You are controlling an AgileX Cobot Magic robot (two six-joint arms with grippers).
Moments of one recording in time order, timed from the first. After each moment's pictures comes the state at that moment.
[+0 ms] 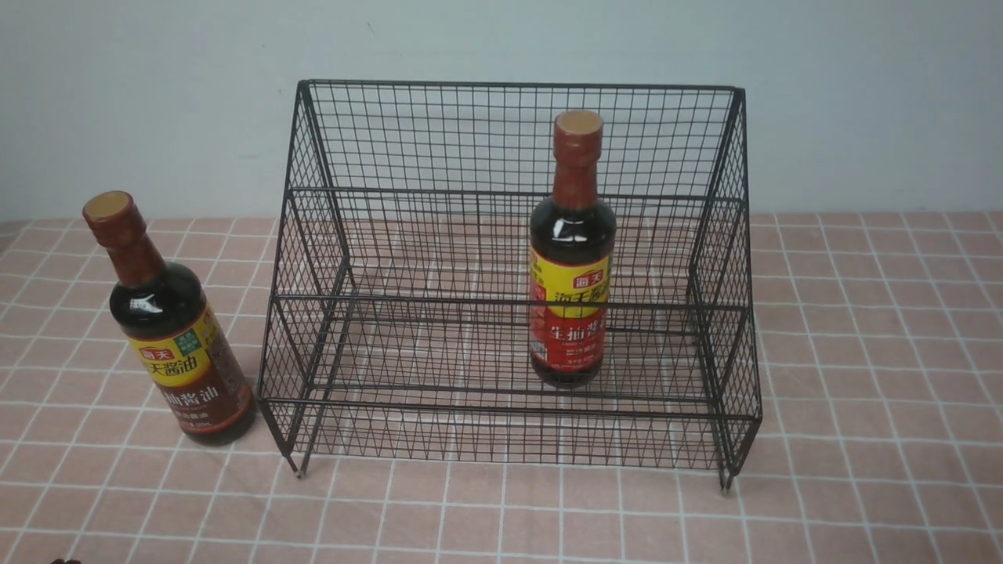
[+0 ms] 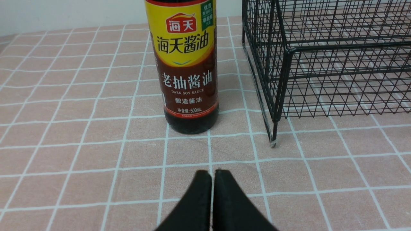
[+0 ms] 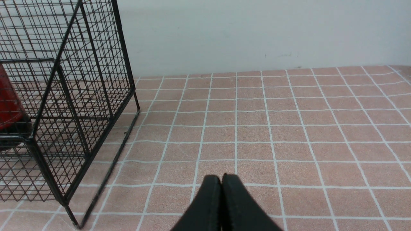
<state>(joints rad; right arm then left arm) 0.03 -0.01 0.02 -0.07 0.36 0.17 -0.09 -0.01 0.03 -0.01 0.38 0.03</state>
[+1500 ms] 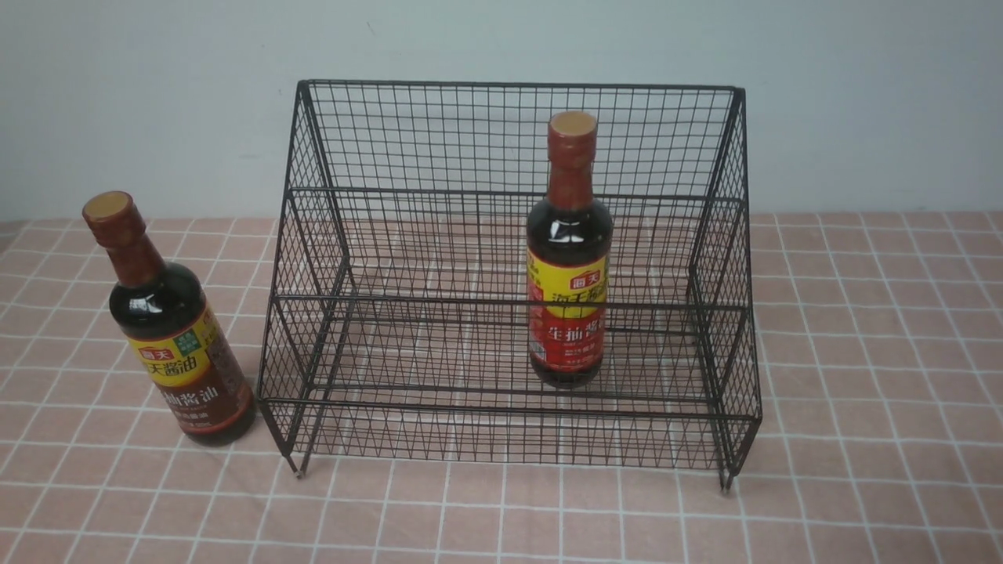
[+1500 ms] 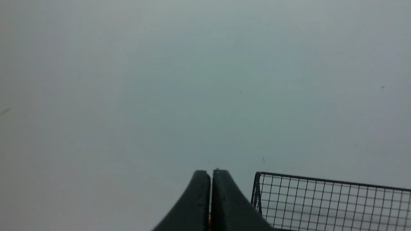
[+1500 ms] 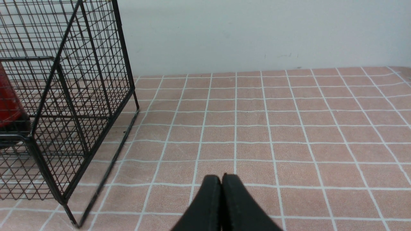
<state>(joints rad) 0.03 -0.01 0.02 -0.07 0.36 0.16 -0.09 0.47 -0.22 -0.18 -0.43 0.04</state>
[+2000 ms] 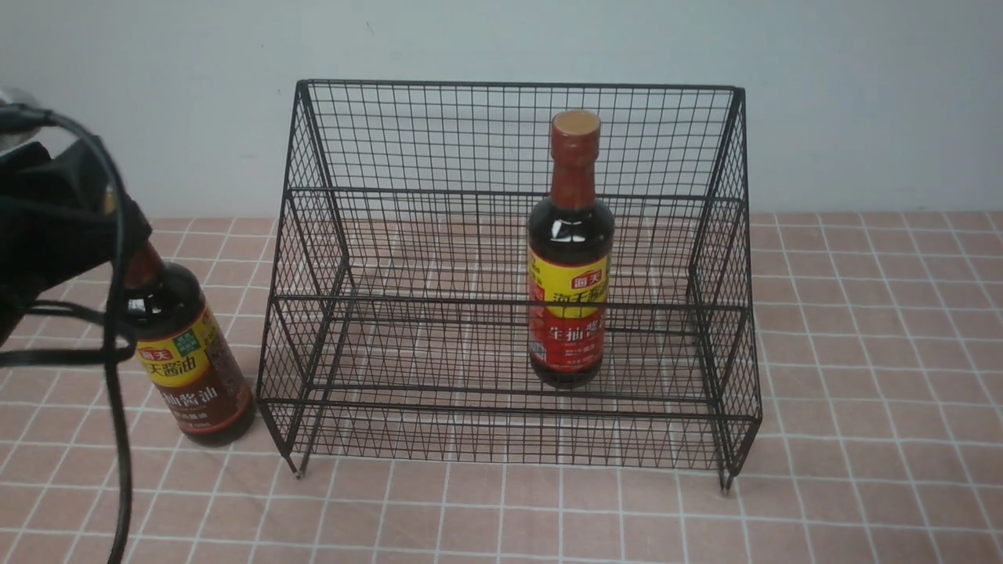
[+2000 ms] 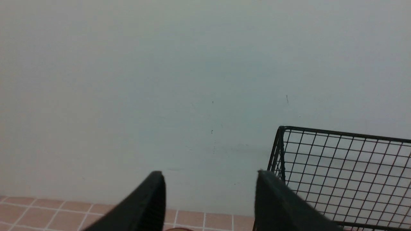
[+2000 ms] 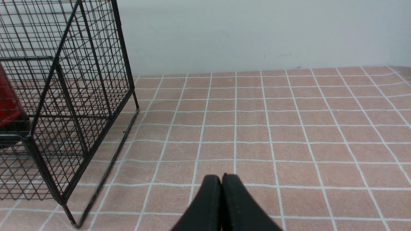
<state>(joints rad) 0.03 -0.01 0.02 -0.07 0.36 0.16 -0.09 1.07 -0.55 -0.18 -0.42 0.02</state>
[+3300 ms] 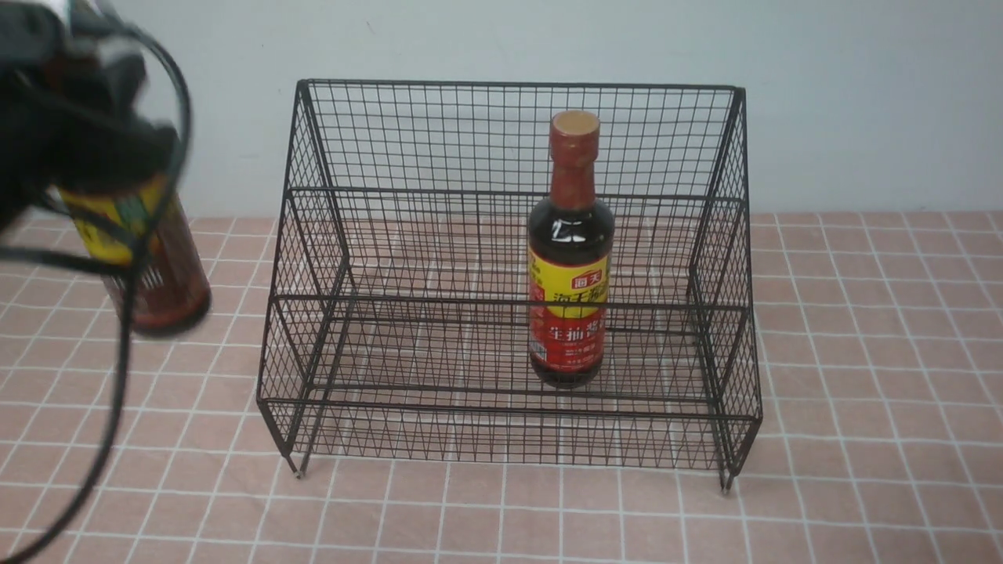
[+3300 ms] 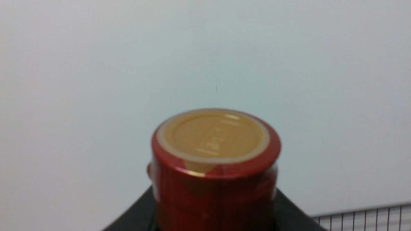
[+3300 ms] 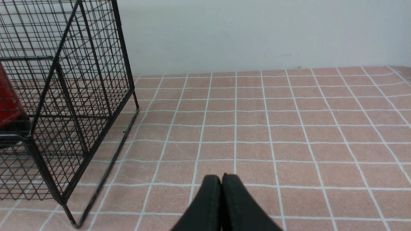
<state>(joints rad) 0.03 -0.01 0.02 -0.07 0.36 0.16 -0.09 1.05 -0.86 0.09 -0.27 0.00</state>
